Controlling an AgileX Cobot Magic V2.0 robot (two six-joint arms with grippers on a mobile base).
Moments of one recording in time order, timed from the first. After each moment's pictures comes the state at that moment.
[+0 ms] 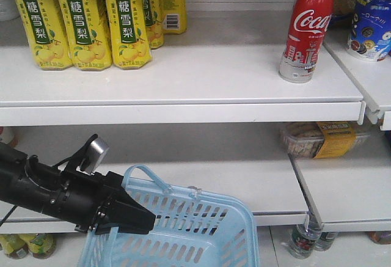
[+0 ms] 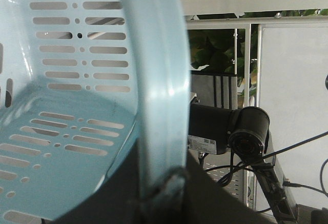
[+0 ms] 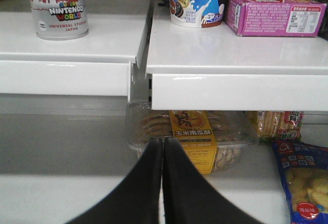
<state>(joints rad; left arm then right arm) -0.14 1.63 -0.77 -1.30 1.19 0.73 0.00 0.46 -0.33 0.07 0.14 -0.09</state>
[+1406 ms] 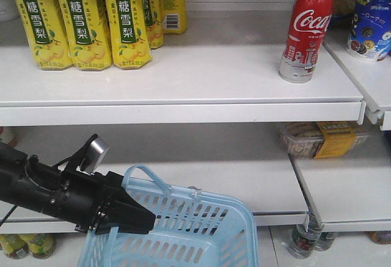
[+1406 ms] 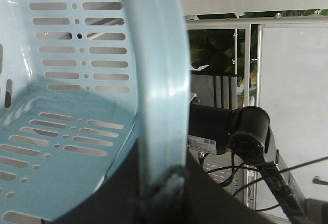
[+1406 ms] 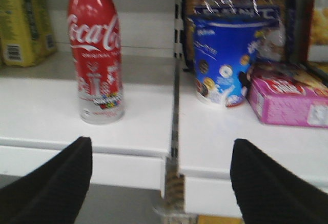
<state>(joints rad) -0.14 1.63 -0.77 -1.30 1.19 0.73 0.09 0.56 -0.56 0.12 0.16 -0.14</state>
